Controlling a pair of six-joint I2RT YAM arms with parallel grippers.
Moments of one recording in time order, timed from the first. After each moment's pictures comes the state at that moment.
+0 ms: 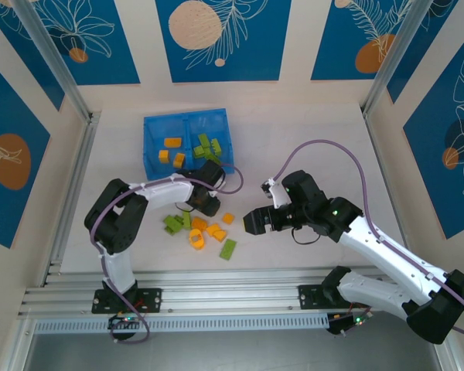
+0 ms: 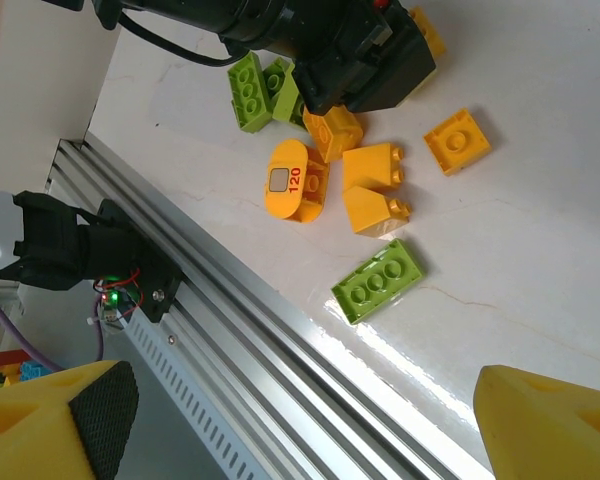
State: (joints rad) left arm -0.67 1.85 1.16 -0.60 -0.05 -0.08; right arm 0.72 0.97 0.88 -0.73 -0.41 0.51
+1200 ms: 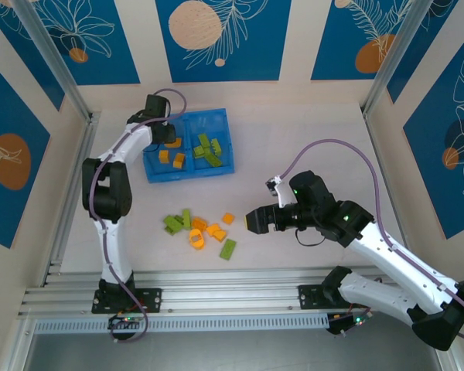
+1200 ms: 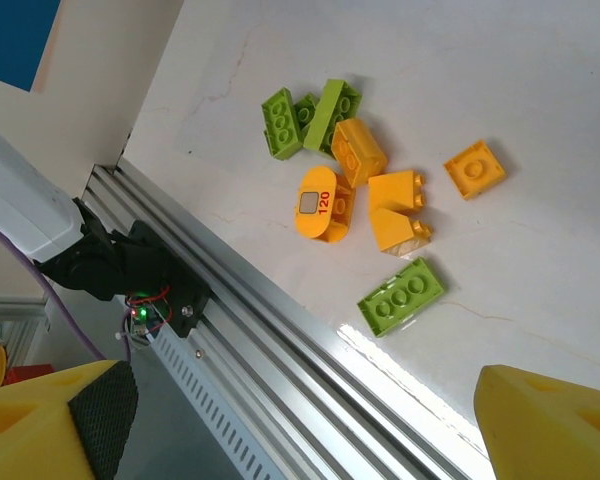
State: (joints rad) left arm -0.18 2.13 1.81 -0.65 -0.10 -0.19; right arm 0.74 0.90 0.91 -0.75 -0.39 0.55
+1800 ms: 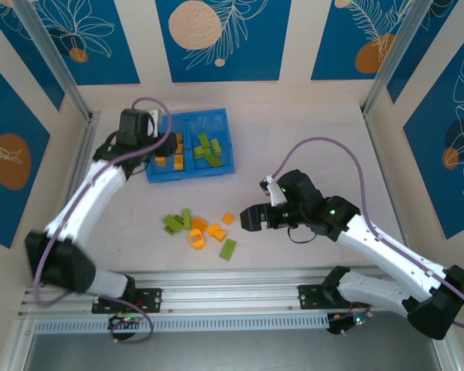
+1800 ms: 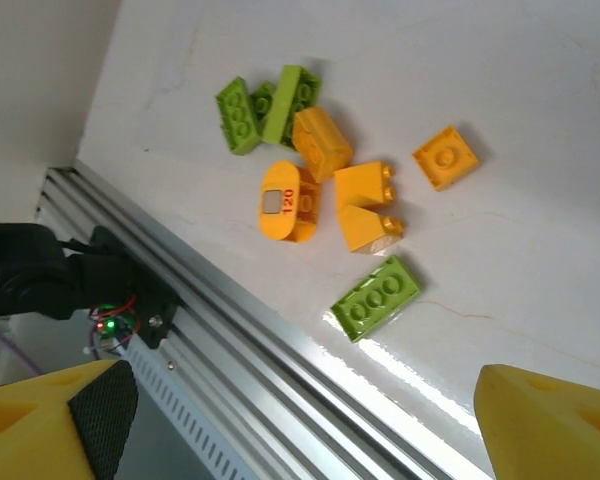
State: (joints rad) left arm -0.33 1.32 1.28 -0.58 0.04 -0.25; right arm 0.77 1.02 0.91 -0.72 -0.31 0.59
